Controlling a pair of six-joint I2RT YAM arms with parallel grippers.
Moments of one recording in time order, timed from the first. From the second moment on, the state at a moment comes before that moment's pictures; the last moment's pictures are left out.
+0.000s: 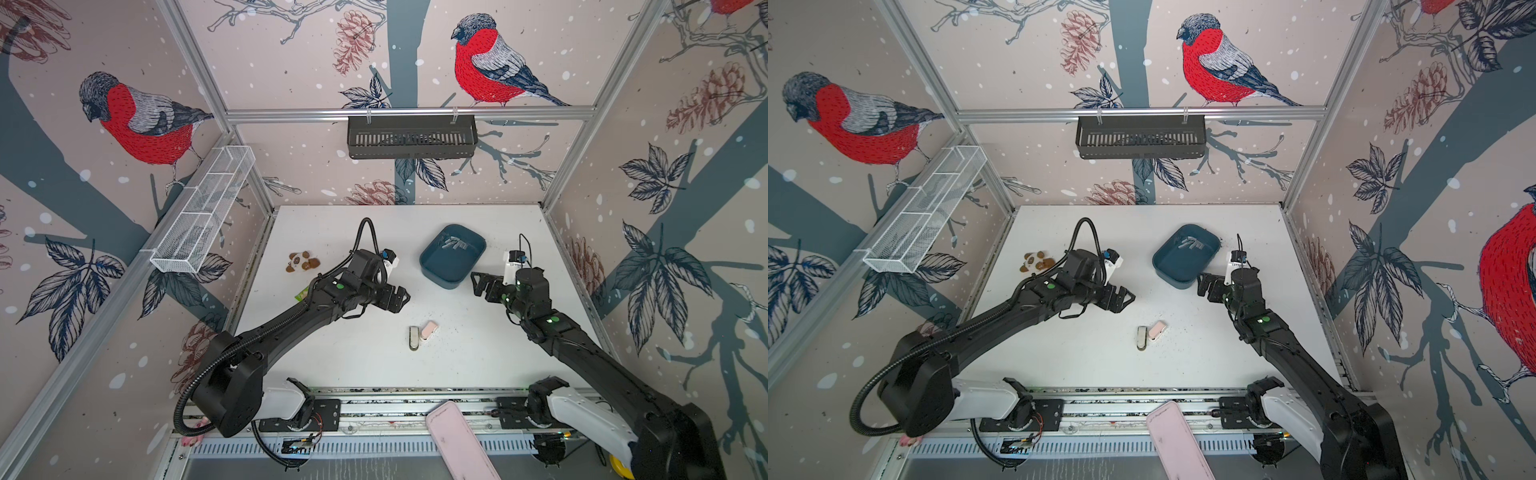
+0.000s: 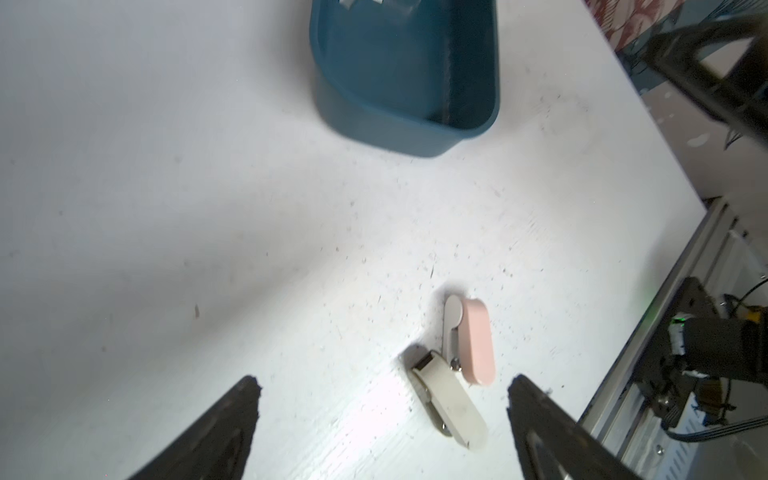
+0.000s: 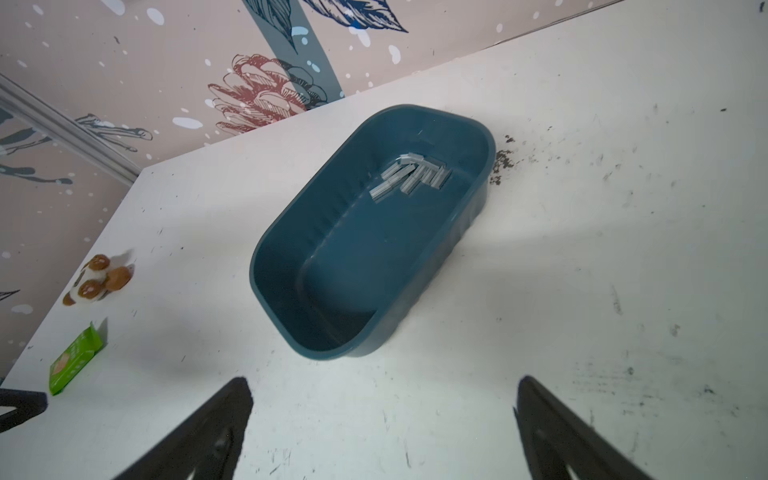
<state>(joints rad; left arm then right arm) -0.63 1.34 0.89 -0.41 0.25 -0.22 0.33 0.93 0.49 -0.03 -0.05 0.42</state>
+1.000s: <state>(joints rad) -0.91 1.44 0.78 -0.48 0.05 -0.38 0.45 0.81 0.39 -0.10 -0.04 0.41</state>
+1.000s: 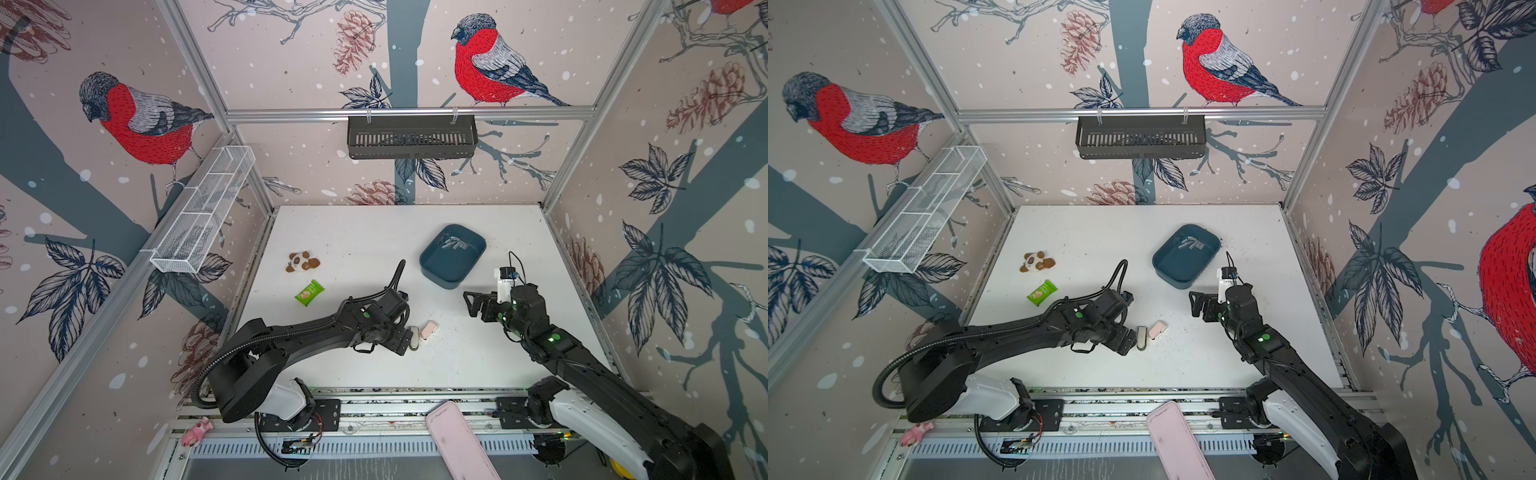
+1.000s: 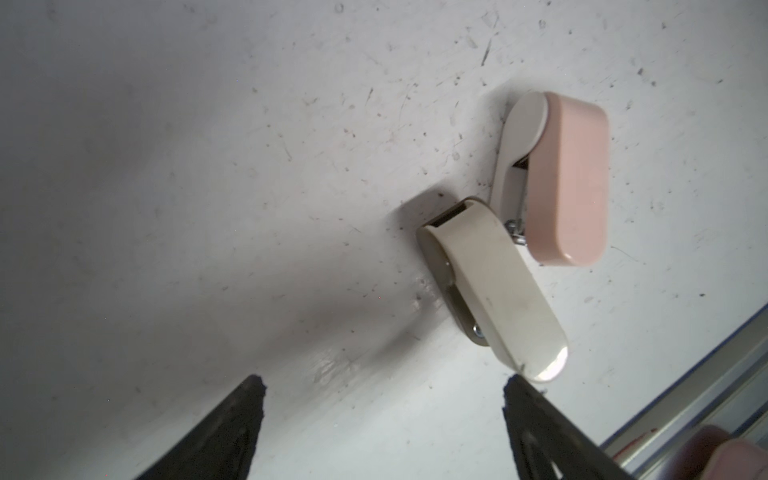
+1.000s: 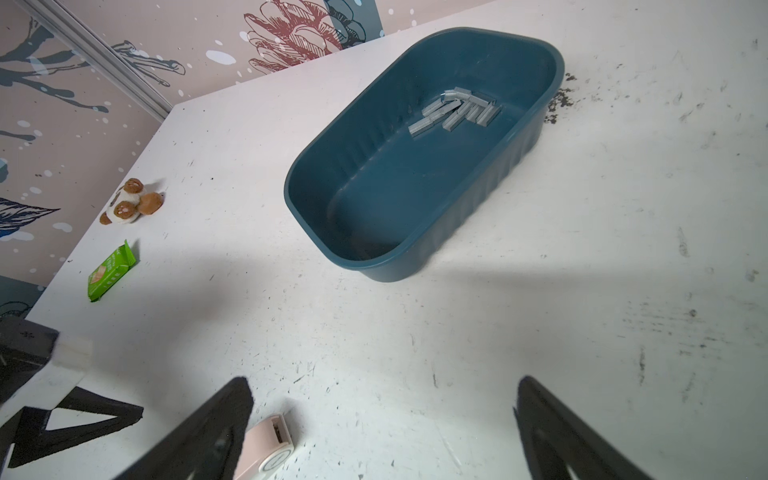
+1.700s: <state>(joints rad) -0.91 1.48 0.85 -0.47 0.08 -0.49 0.50 0.73 0.39 -0.16 0.03 0.49</state>
